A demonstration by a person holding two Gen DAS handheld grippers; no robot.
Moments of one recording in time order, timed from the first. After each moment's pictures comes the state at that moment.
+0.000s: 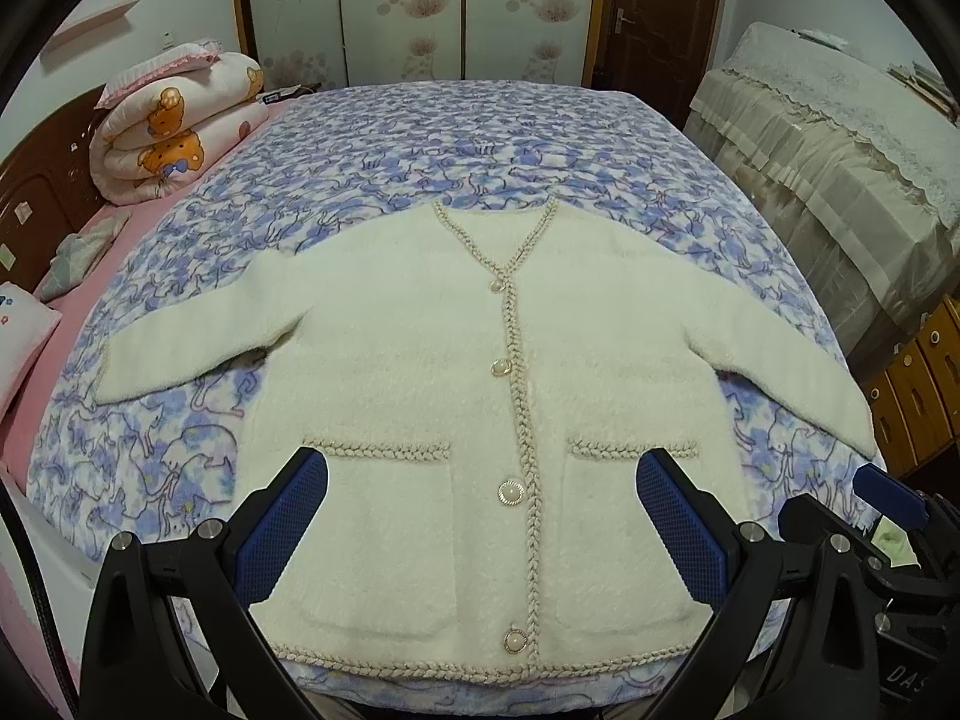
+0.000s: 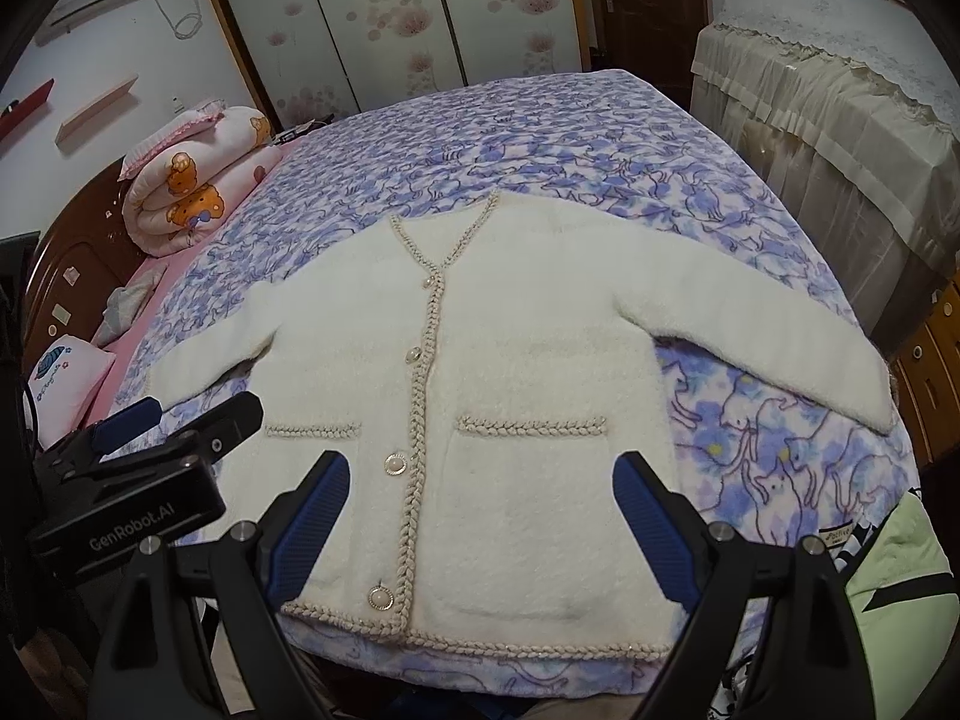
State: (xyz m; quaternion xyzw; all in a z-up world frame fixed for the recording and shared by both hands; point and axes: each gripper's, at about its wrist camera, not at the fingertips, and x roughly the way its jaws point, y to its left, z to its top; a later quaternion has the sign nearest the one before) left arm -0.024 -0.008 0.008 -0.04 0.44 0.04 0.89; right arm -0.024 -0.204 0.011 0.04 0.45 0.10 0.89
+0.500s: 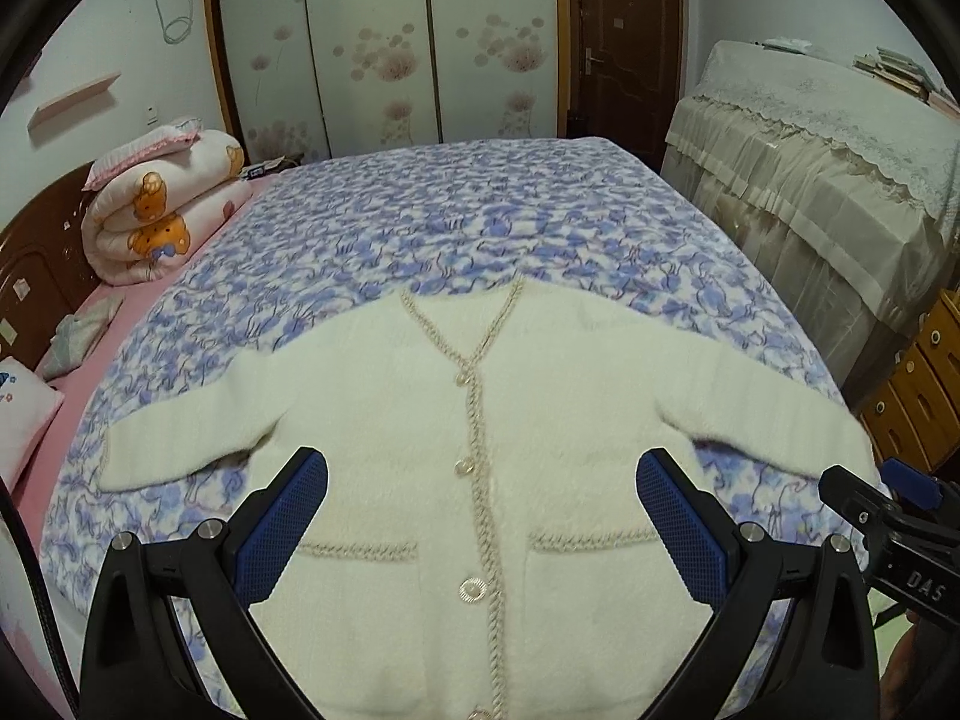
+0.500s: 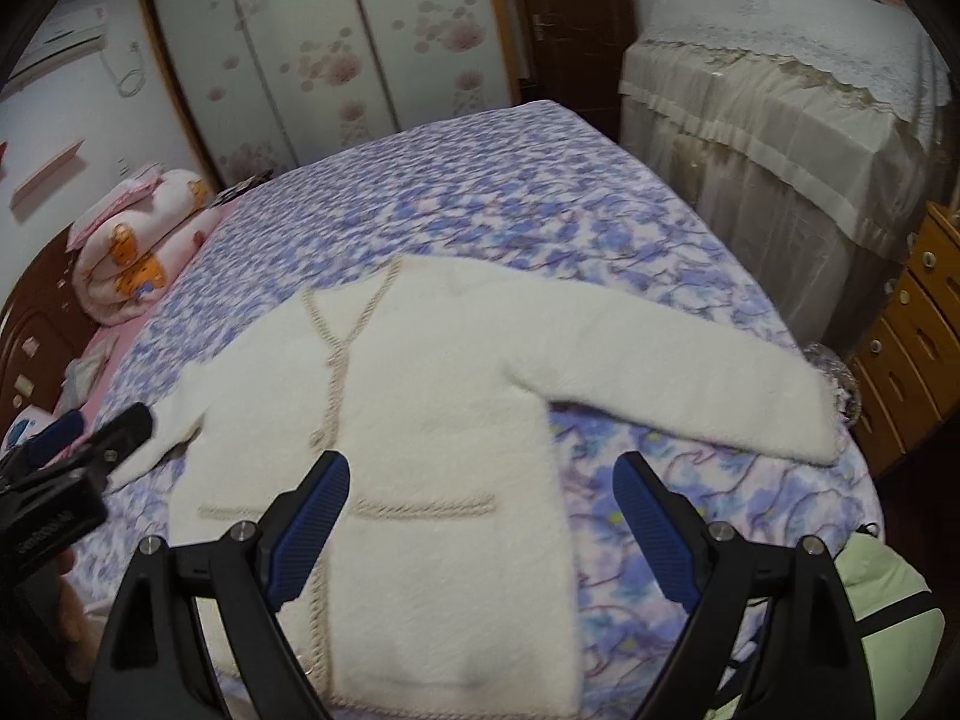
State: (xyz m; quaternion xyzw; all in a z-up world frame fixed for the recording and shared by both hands) left arm 0.025 -0.065 0.046 0.00 0.38 0.03 0.92; right arm 0.026 -0.302 0.022 0.07 0.41 0.02 0.91
